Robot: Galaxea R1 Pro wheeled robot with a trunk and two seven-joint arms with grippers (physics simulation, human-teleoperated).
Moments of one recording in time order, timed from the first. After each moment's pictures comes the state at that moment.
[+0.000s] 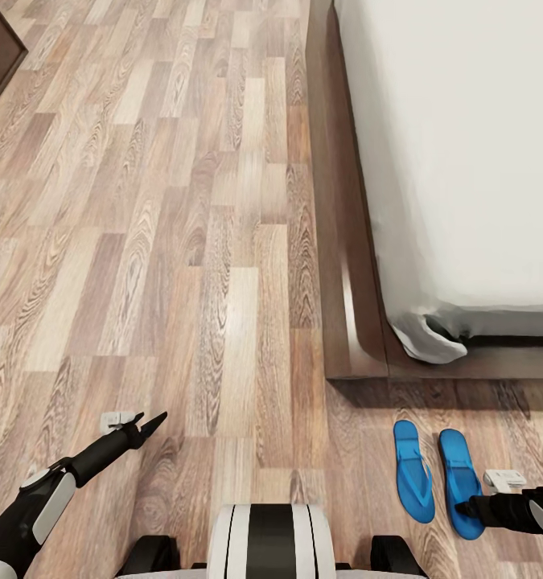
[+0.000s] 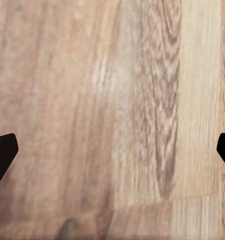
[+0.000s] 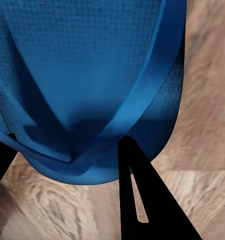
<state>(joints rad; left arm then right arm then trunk) -0.47 0.29 0.13 -0.75 0.44 0.07 -0.77 -0.50 -0.64 0.47 -0.62 -0.60 0.52 0.30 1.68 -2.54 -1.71</state>
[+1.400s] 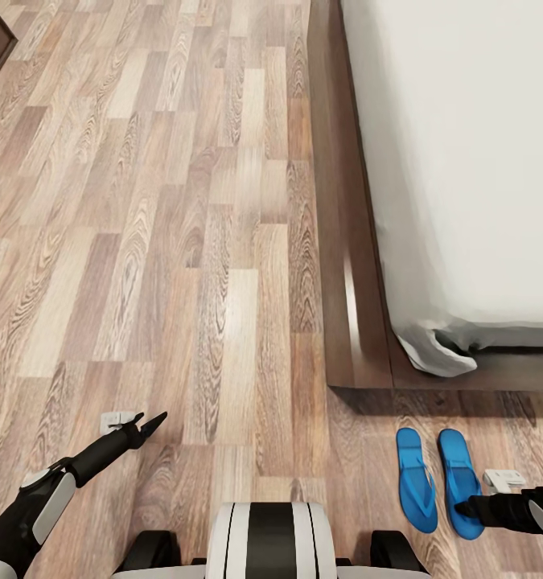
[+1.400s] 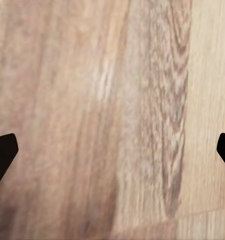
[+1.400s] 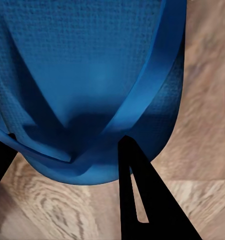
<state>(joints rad) -0.47 0.29 0.13 -0.75 0.44 0.07 -0.77 -0.50 -0.63 0.47 -0.62 -0.60 0.52 0.30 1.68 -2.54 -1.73</state>
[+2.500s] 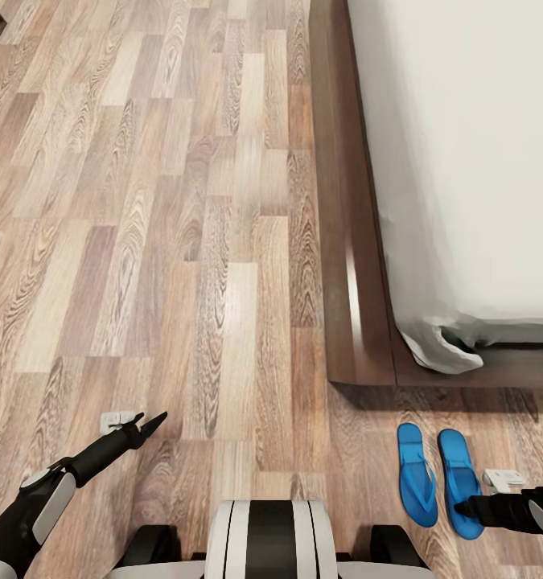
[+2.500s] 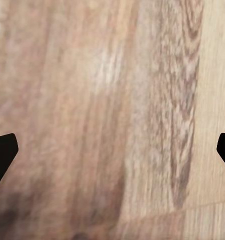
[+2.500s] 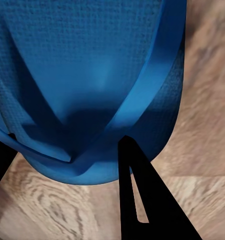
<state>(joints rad) -0.47 0.29 0.13 -0.75 0.44 0.07 -0.77 -0.50 -0.63 0.47 -0.62 -0.60 0.52 0.30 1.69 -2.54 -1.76</state>
